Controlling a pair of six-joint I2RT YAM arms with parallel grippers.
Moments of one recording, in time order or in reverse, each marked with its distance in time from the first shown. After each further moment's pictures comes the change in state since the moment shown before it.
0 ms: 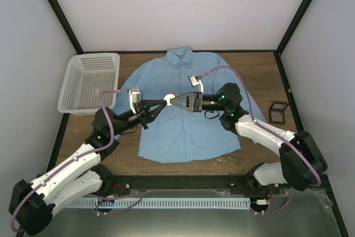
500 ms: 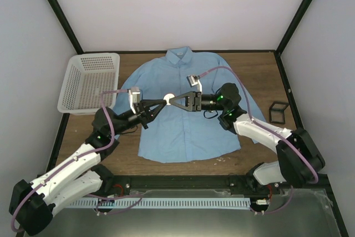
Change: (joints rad) left arm 0.001 0.000 0.000 -0.003 -0.004 0.027; right arm 0.006 0.033 0.002 0.040 -0.008 0.056
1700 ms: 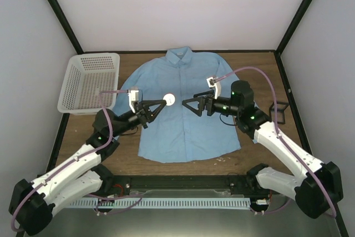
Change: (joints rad) left arm -0.004 -0.008 -0.024 0.027 -0.027 -0.157; right arm -0.108 -0.317 0.035 -0.810 0.290 -0.683
